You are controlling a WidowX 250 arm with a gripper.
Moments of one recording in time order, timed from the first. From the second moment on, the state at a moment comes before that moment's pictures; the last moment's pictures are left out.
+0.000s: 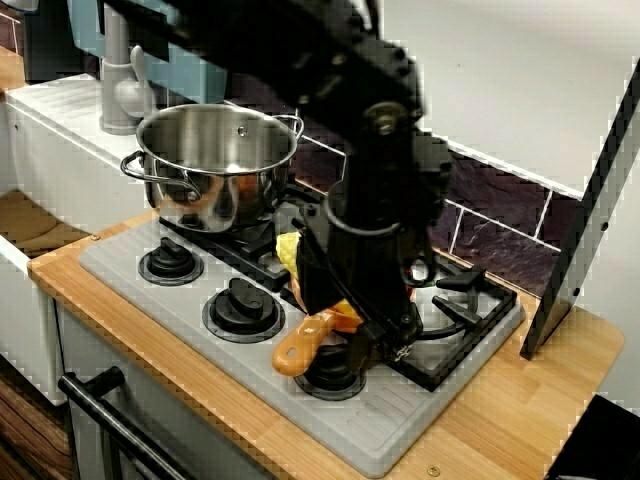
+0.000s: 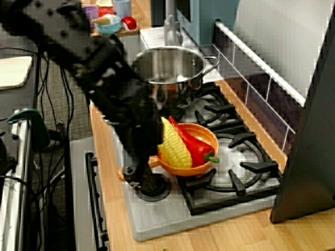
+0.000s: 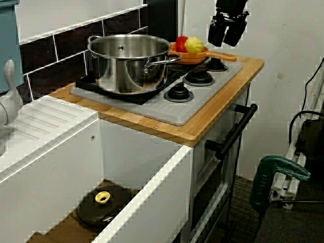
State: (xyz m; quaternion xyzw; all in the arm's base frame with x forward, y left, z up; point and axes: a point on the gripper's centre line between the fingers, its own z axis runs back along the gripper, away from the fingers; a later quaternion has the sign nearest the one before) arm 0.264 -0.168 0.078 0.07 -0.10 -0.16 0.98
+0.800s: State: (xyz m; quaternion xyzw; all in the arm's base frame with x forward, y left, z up) arm 0.261 -0.160 0.075 0.09 -0.08 -0.14 0.98
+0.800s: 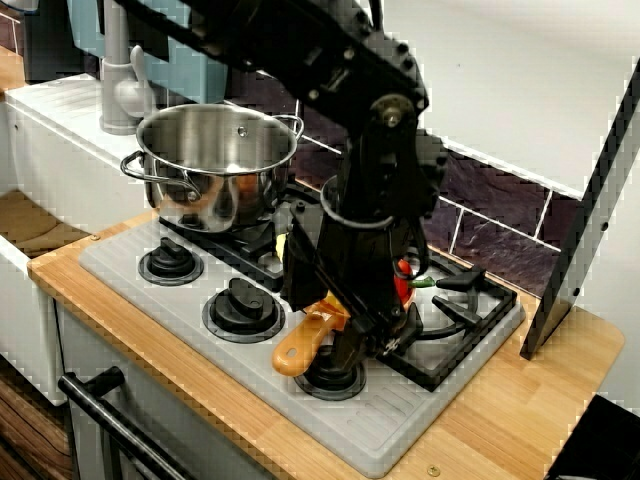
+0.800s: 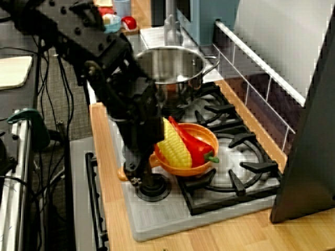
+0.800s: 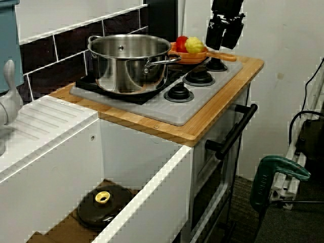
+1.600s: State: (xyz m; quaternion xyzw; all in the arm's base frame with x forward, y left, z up) arm 0.259 -0.152 0.066 0.09 -0.08 -0.13 0.98
